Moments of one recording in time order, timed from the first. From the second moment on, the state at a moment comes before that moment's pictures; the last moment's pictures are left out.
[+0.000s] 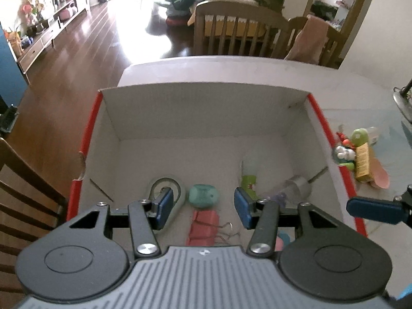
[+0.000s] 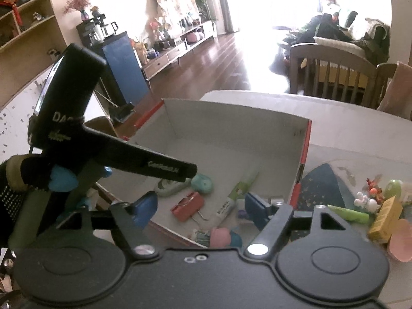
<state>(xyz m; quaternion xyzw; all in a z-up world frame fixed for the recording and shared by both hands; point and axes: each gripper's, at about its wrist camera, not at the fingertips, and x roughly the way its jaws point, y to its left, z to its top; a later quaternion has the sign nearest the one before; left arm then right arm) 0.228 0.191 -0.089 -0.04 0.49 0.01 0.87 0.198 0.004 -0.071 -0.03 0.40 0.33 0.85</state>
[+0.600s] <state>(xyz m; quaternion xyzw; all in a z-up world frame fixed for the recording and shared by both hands) 0.155 0.169 -0.024 -0.06 0.41 -0.01 0.91 0.154 -0.049 -0.023 0.00 0.34 0.34 0.88</state>
